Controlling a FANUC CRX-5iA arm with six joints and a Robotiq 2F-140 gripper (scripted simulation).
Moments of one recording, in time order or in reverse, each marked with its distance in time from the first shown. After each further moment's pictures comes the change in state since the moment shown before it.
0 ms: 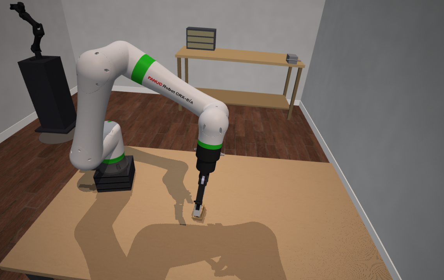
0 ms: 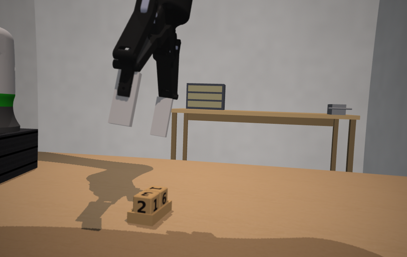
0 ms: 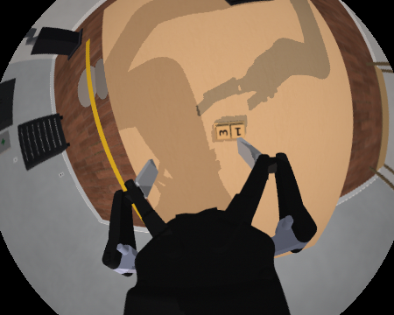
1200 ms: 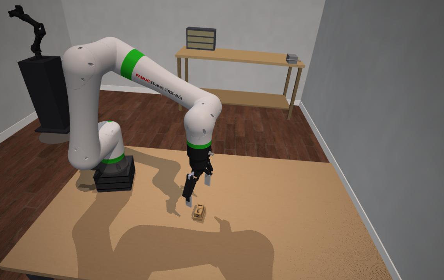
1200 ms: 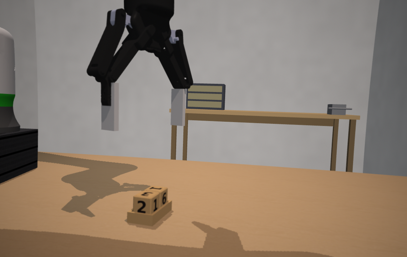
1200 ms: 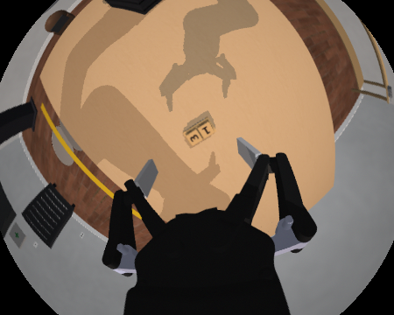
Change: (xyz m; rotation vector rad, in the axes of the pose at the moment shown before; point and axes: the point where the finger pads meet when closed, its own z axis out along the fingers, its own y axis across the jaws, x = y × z) arm 0.012 0.047 -0.010 -0.216 -0.063 0.422
